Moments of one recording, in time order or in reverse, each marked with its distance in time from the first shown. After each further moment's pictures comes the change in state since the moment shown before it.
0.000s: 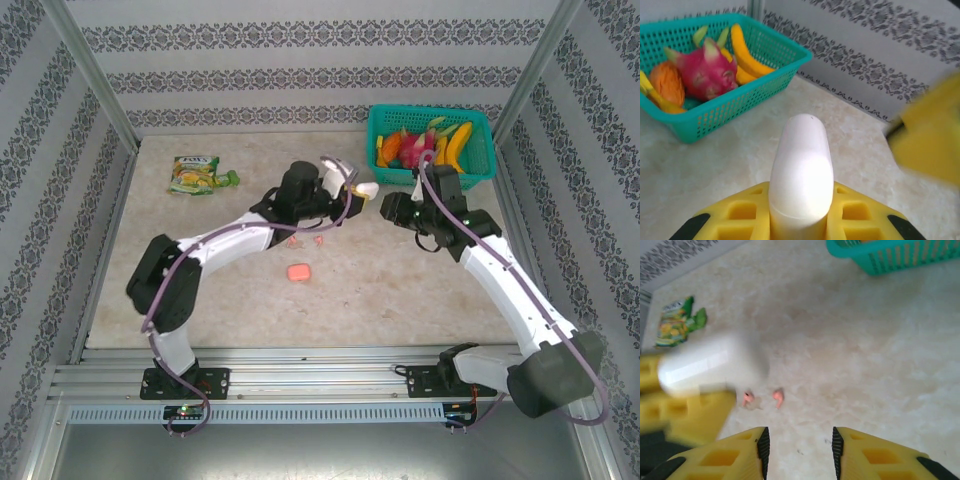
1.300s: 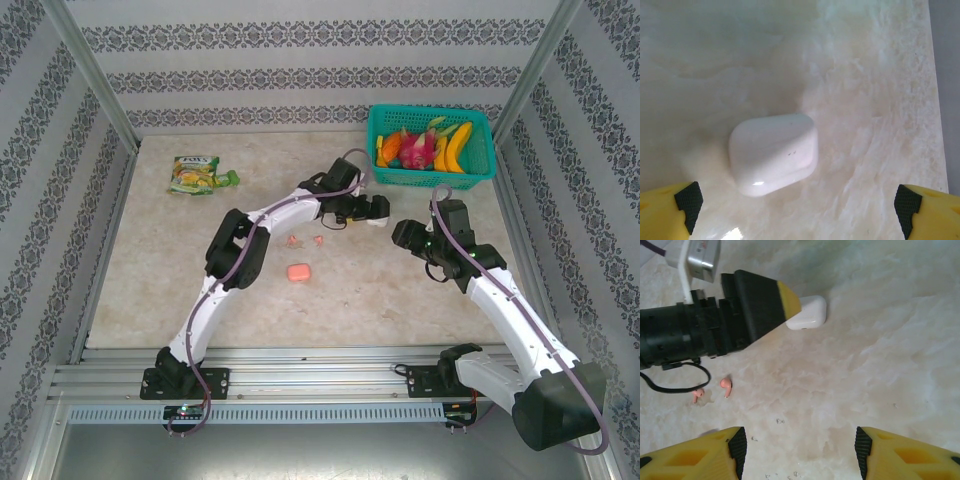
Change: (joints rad) left arm 0.030 0.596 0.650 -0.553 0.041 -0.474; right arm -0.071 -0.161 -0.268 0.050 0.040 0.058
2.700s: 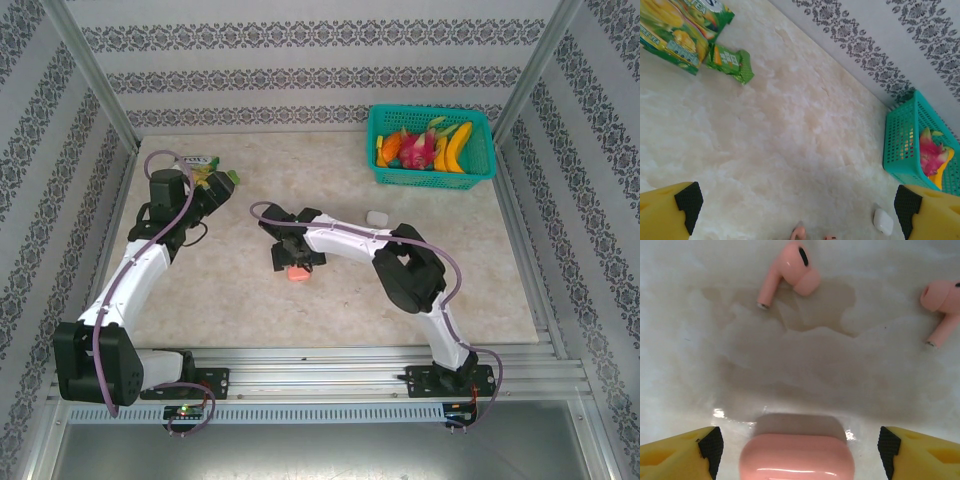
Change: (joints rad) left arm 0.590 -1.186 -1.077 0.177 -0.264 -0.108; right arm 0.649 1.148 0.886 -0.302 0.211 0.092
